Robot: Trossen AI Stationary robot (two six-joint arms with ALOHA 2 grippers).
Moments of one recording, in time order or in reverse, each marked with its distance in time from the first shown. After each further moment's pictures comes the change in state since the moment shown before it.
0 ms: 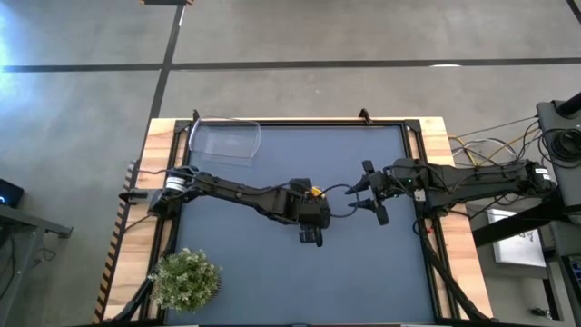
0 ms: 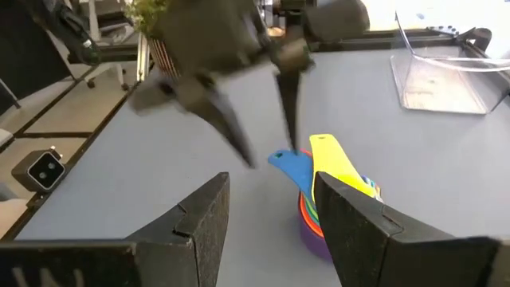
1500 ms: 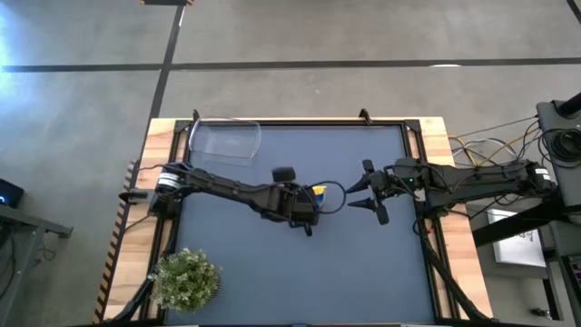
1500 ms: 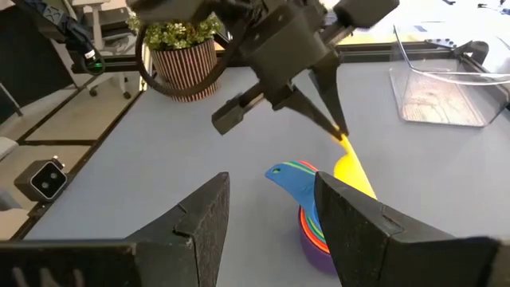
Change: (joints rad) left arm 0.031 -0.069 -0.149 -0.055 -0.258 -0.054; right arm 0.000 -0.003 0.001 0.024 -0.001 0.001
